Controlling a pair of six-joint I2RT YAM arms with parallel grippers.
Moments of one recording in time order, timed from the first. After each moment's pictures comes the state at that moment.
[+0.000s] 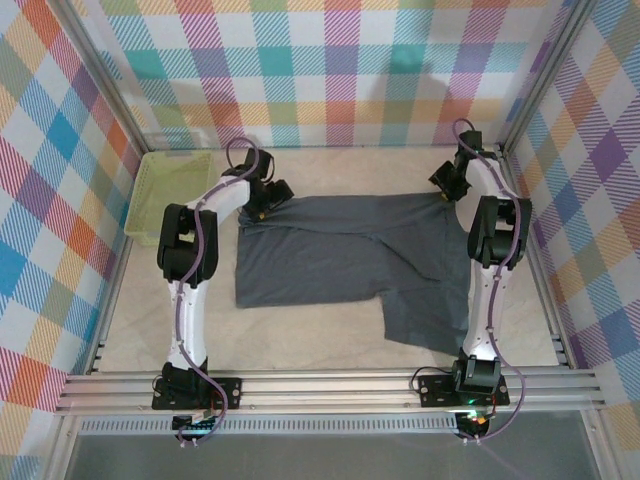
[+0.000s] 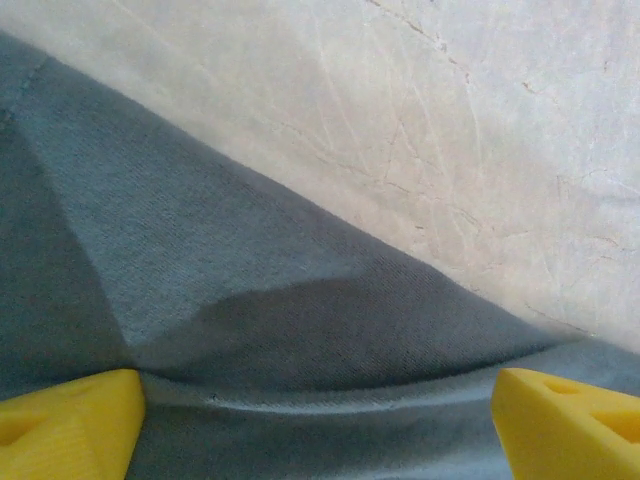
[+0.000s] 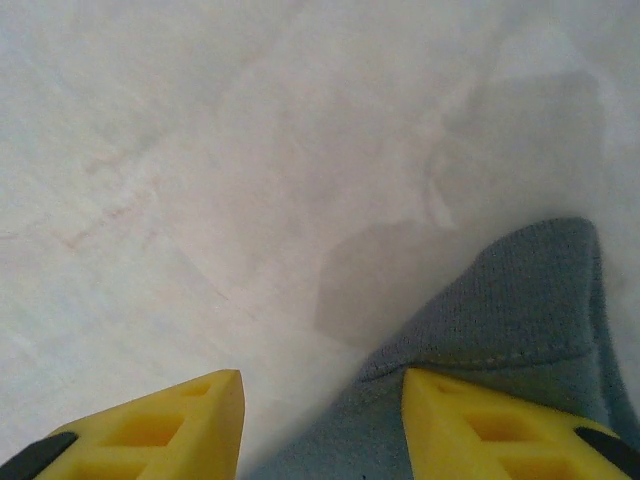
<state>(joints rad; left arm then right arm) -0.25 2.24 1.77 -0.61 0.09 -0.79 -0.10 2.43 2.10 -0.77 -0.19 0.68</state>
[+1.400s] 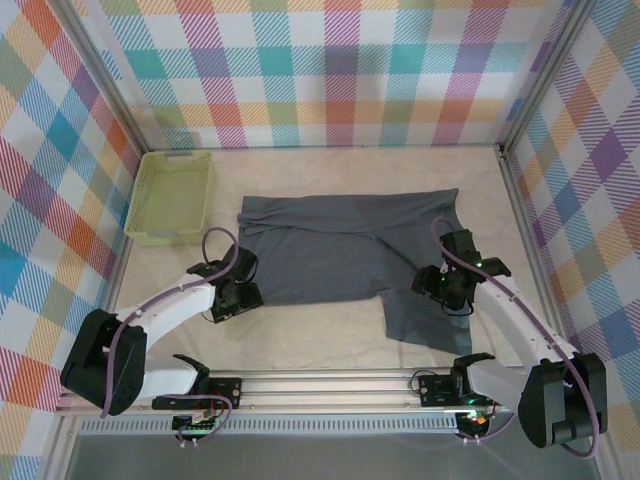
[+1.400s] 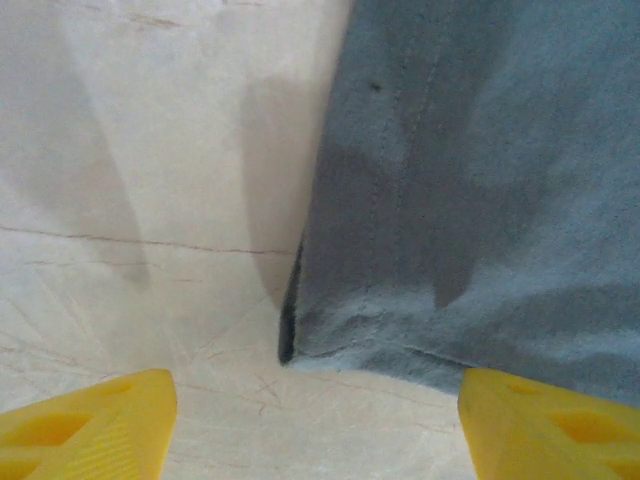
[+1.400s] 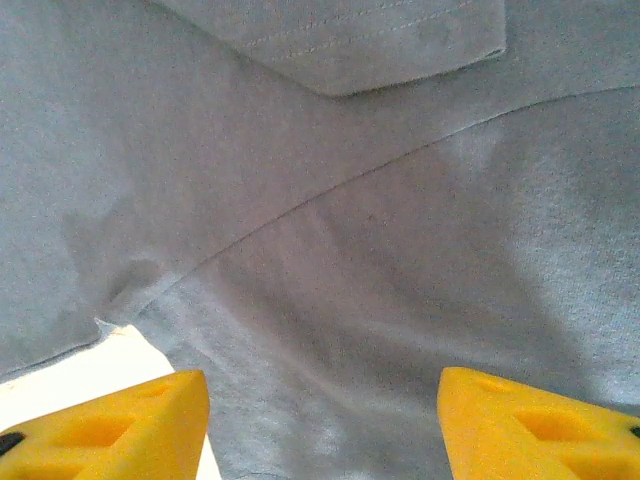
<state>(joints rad) -0.44 1.28 0.63 -0.71 -0.10 -0.82 0.23 1.08 0.69 -0.84 -0.11 0.60</state>
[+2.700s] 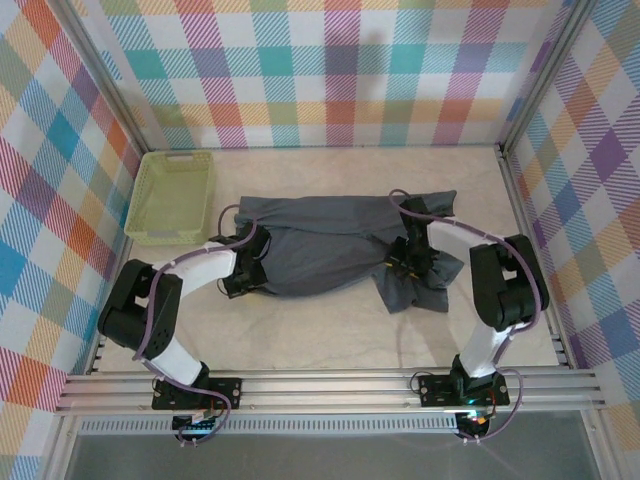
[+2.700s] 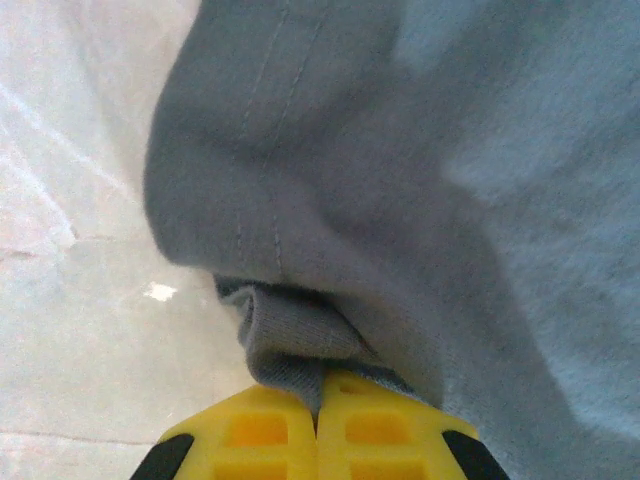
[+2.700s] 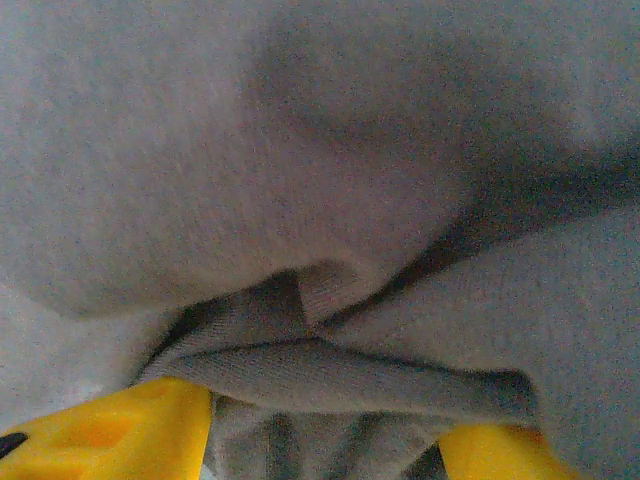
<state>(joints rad) -0.41 1.61 0.88 -0.68 -0.12 -0.79 0.30 1.76 1.05 -0.67 -0.09 0.70</state>
